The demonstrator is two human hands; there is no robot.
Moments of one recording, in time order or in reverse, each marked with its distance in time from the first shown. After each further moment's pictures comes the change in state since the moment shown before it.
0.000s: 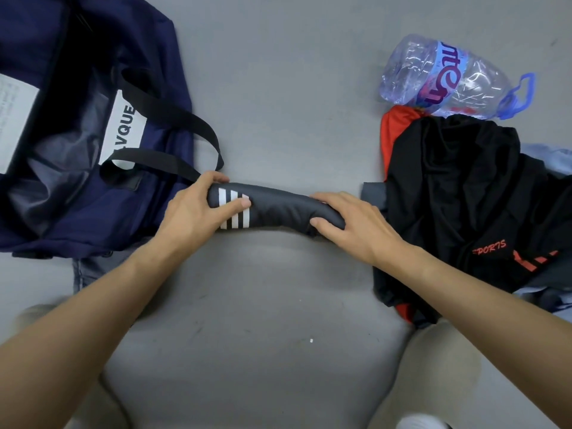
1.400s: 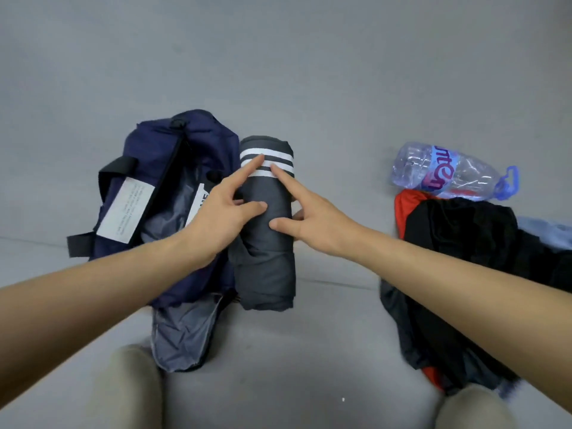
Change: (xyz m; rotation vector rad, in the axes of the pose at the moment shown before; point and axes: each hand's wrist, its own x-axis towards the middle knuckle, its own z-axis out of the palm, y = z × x) left_hand -0.019 0.114 -0.123 -0.518 -0.039 0.197; right_hand 0.061 -0.165 -0.084 0.491 -0.078 -0.196
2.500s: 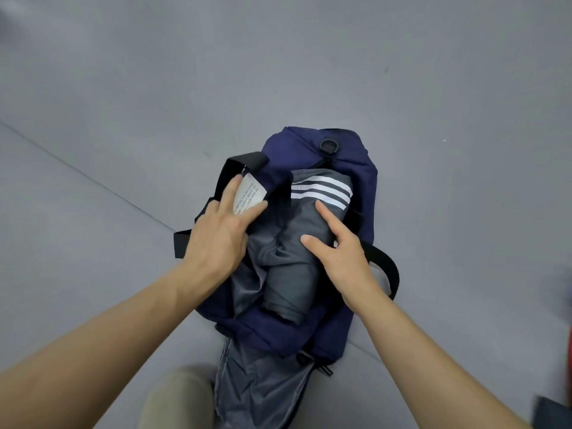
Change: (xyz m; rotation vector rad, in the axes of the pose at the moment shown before) left_hand 0.013 -0.155 -0.205 1.121 0.463 -0.022; right_hand 0.162 -0.023 0.166 0.364 0.061 0.069
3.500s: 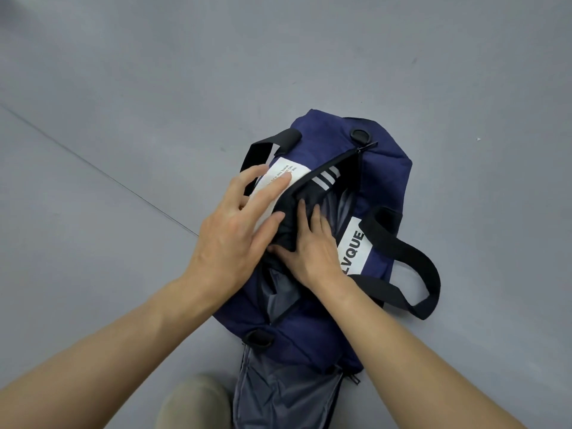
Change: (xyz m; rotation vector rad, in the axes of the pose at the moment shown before) left_hand -0.009 0.000 -0.030 -0.390 0.286 0.121; right_hand 0.063 0.041 0.077 -0.983 -0.069 -0.045
